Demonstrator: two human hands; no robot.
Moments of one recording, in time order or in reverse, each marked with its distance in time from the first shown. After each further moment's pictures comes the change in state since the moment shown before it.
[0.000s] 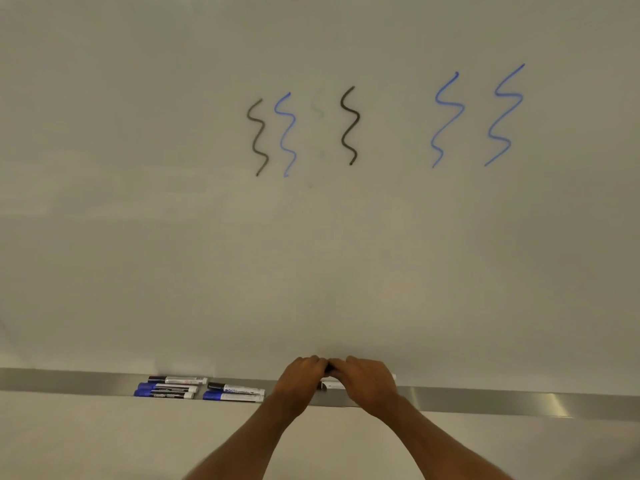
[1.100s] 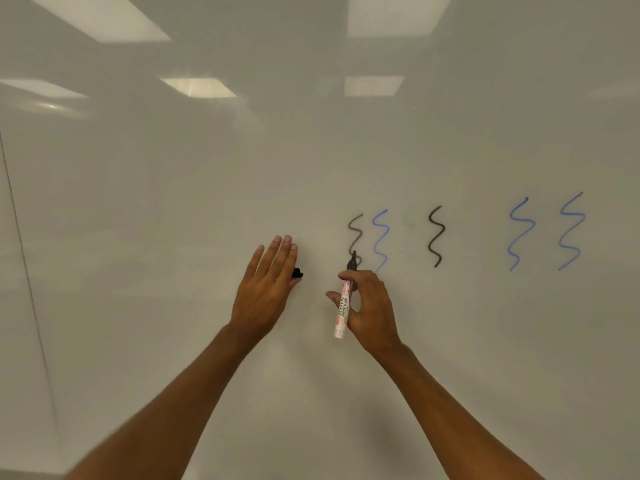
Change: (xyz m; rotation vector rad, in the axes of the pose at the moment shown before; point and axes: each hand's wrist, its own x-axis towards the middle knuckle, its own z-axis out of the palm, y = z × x) left_hand 0.025 -0.190 -0.300 0.466 1.057 0.099; right_hand 0.210 -0.141 -0.209 0.353 1.002 -0.239
